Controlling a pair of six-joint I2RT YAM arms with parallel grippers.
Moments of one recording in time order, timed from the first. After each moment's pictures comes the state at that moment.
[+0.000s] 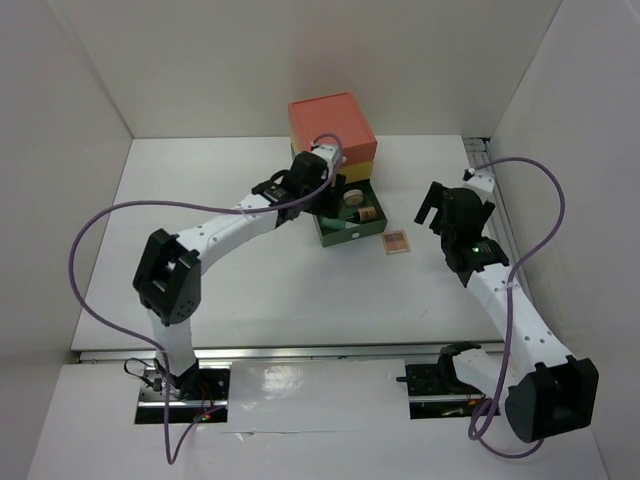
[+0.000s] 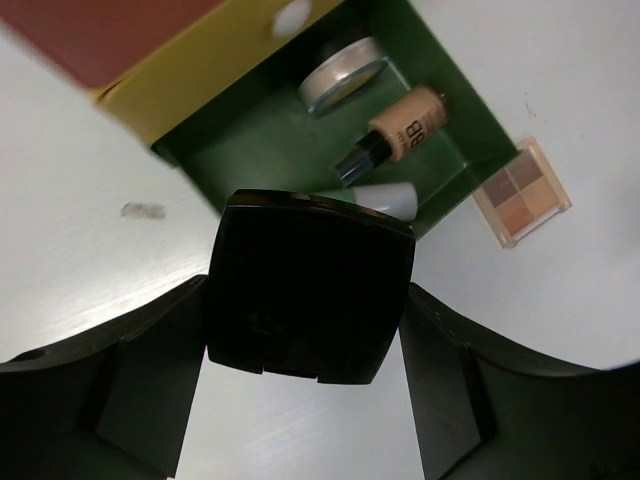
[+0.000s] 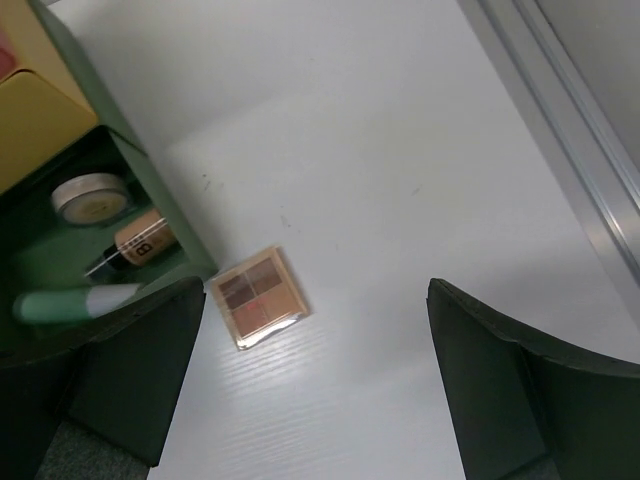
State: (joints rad) left arm -0.65 1.80 1.52 -0.36 -0.12 -0.30; right arm 0.20 1.03 0.84 -0.29 0.44 0.39
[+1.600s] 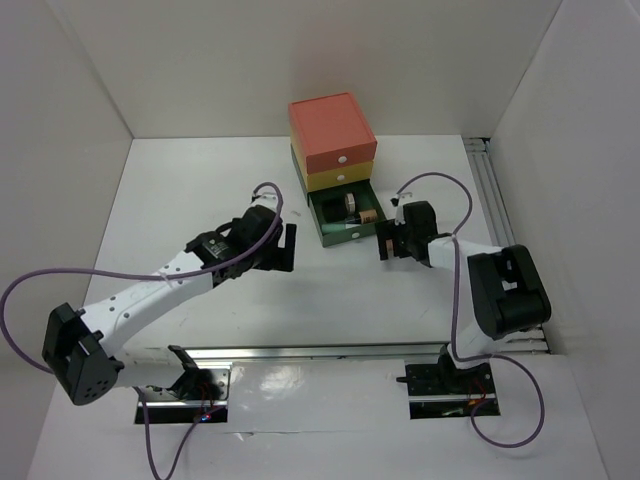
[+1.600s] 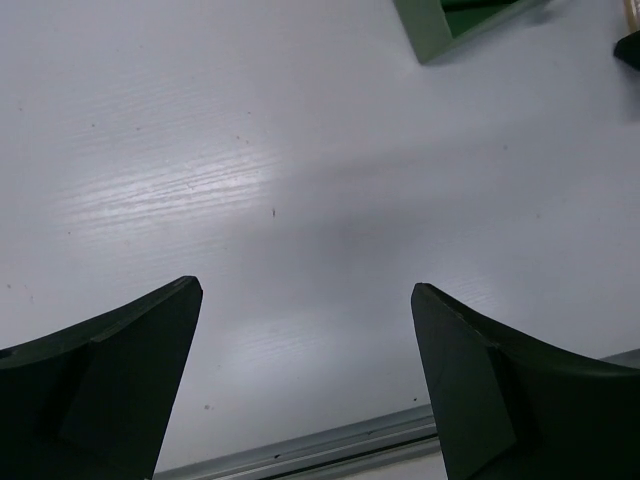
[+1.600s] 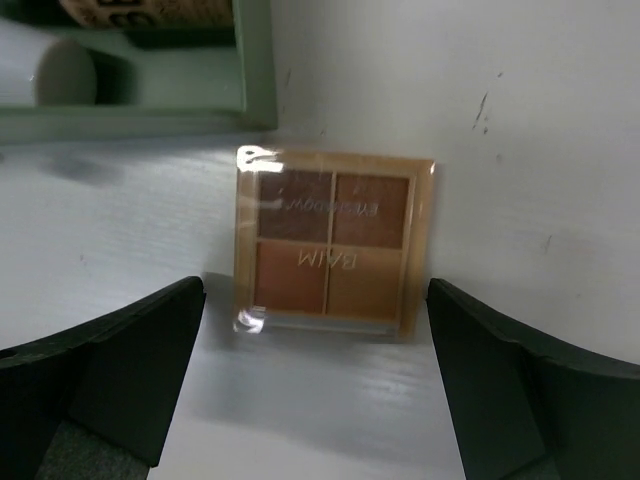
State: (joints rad) left arm -0.73 1.27 1.06 -0.66 -0.30 -0.51; right arm 0.22 1.58 0.71 0.04 -0.02 0.03
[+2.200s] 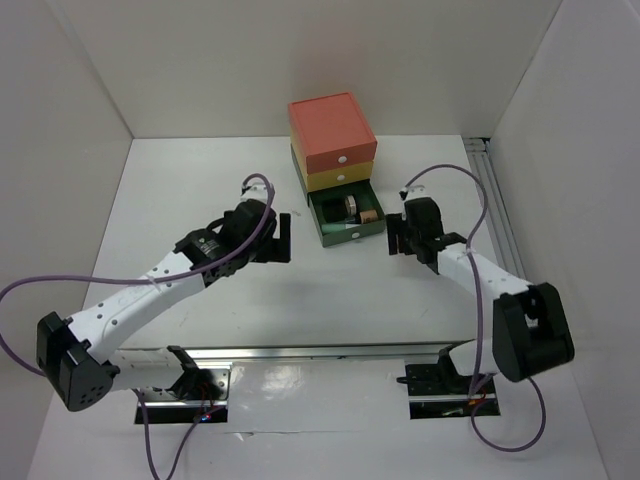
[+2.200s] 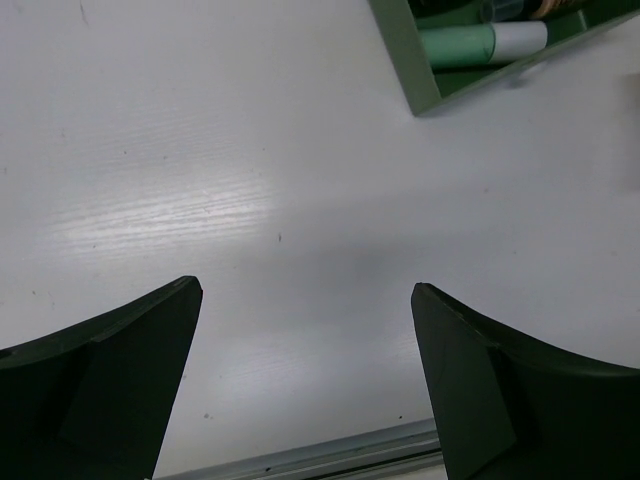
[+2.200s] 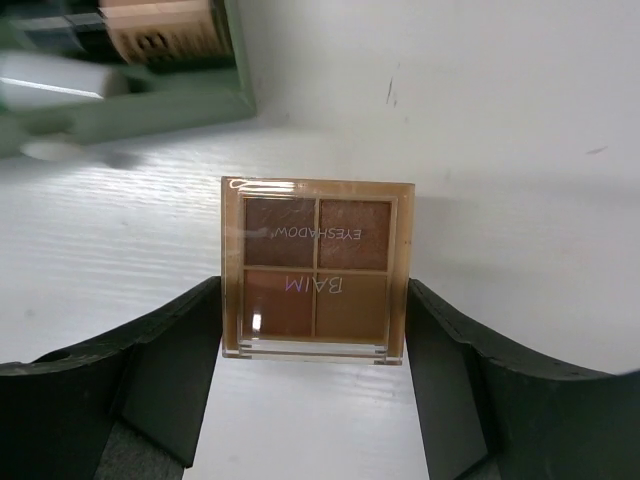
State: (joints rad) left arm -0.72 1.21 1.10 -0.68 -0.36 -0.53; right arm 0.29 1.37 0.75 -0.17 0.19 0.10
